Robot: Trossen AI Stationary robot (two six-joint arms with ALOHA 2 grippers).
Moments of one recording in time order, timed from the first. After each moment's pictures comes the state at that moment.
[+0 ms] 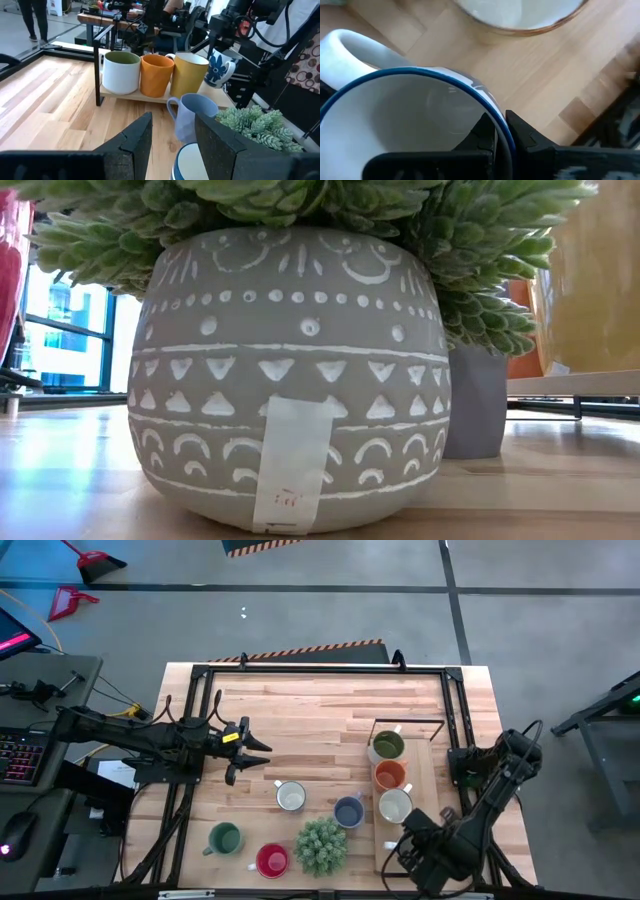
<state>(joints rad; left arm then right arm) -0.09 0.66 0.33 0.19 0.01 -0.18 0.90 1.79 1.62 -1.45 0.15 1.73</state>
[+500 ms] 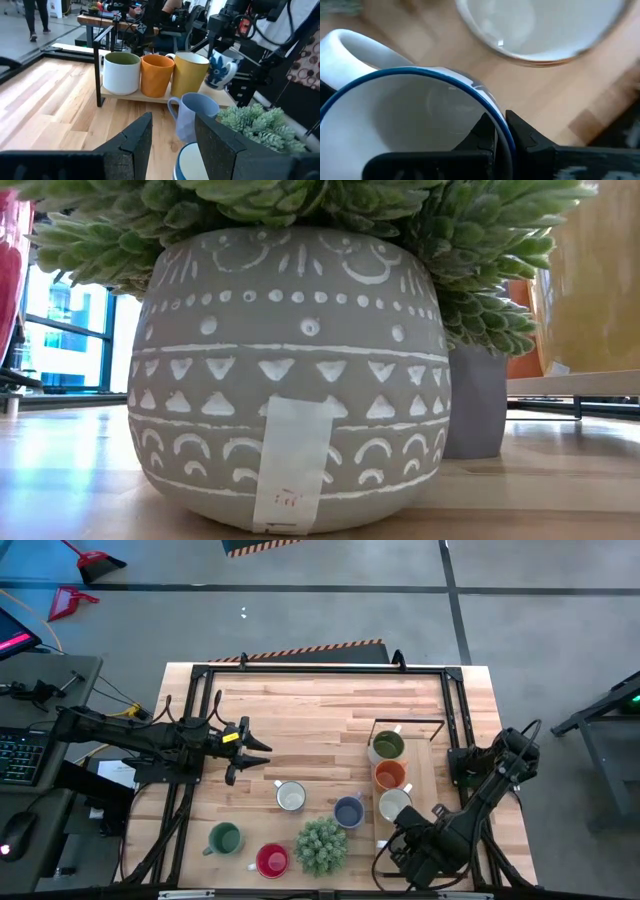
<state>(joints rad) -0.09 0.66 0.33 0.18 0.01 -0.16 0.85 1.79 1.62 -1.41 0.14 1.65</state>
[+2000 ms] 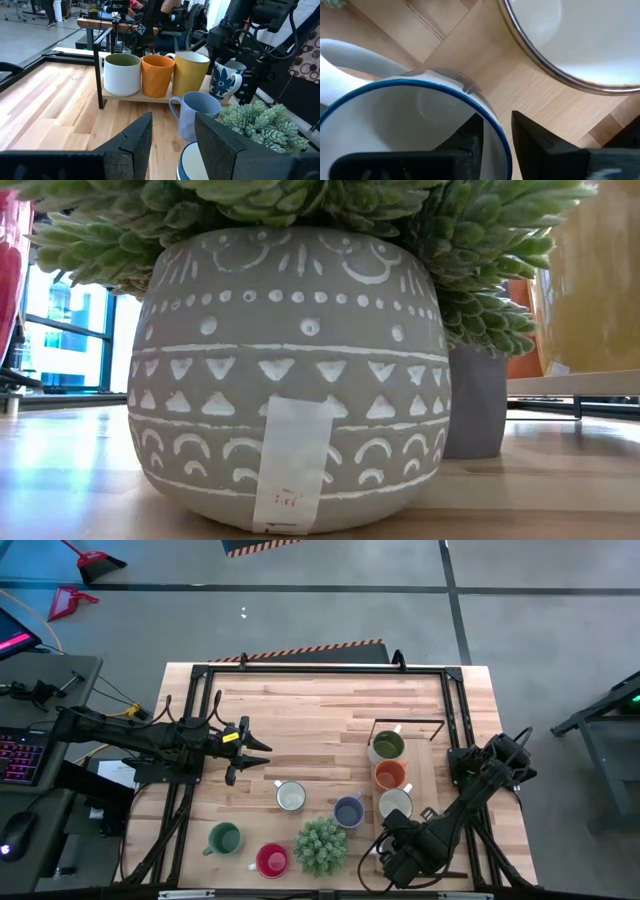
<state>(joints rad) -0.09 0.66 0.33 0.18 0.02 -0.13 0.79 1.88 1.62 -1.35 0.07 1.60</state>
